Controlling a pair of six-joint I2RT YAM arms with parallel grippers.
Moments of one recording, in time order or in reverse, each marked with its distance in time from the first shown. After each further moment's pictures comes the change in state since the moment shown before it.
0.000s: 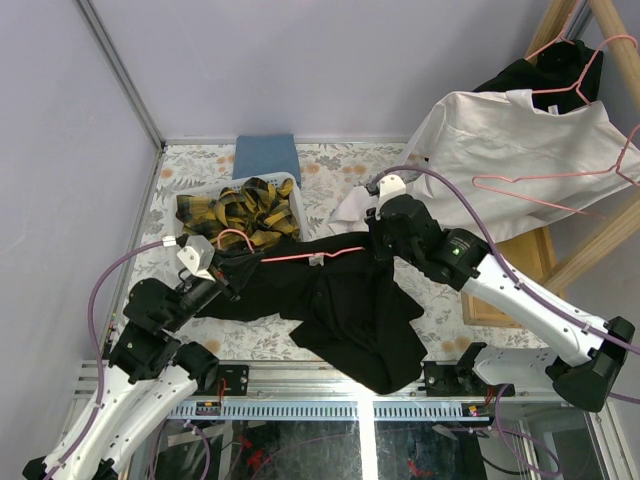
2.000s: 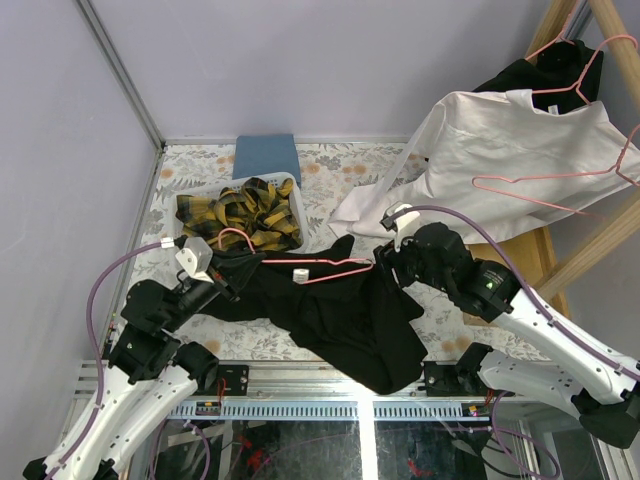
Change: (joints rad) left arm 0.000 -0.006 -0.001 0.029 0.042 -0.001; right arm -0.024 -0.265 -0.242 0.041 -0.227 -0.192
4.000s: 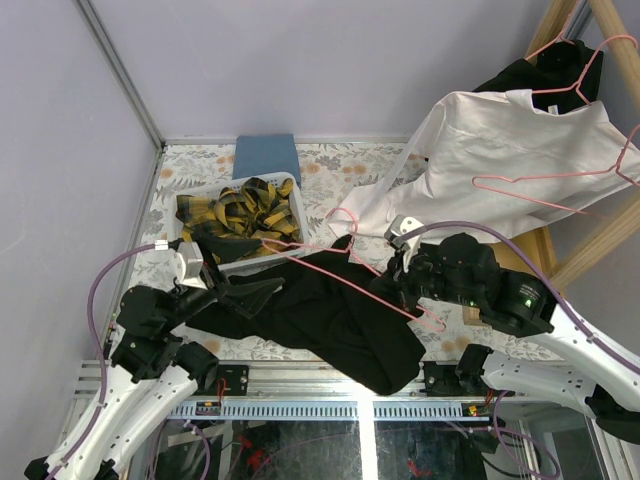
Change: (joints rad) left arm 0.001 -0.006 -0.029 0.182 0.193 -0.130; right arm 0.163 -0.086 0.111 -0.065 -0.219 0.036
